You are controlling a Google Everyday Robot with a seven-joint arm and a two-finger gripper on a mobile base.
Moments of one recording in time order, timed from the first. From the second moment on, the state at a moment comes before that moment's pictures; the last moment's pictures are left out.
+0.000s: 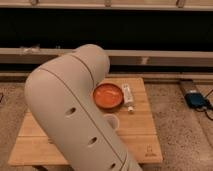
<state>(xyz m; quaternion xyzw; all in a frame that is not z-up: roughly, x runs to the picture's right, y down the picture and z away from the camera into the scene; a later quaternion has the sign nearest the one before) -0.280 0.224 0.809 -0.31 0.26 0.62 0.67</state>
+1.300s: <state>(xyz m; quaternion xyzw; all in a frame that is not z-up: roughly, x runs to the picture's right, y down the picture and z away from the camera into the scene) -0.239 0.143 0.762 -0.34 0.21 0.67 0.63</state>
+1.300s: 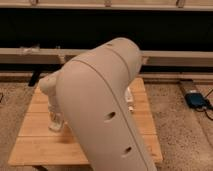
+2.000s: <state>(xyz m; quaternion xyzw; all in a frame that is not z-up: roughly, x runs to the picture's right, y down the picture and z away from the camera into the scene) -0.129 0.025 0.819 -0.31 0.20 0.70 0.61</state>
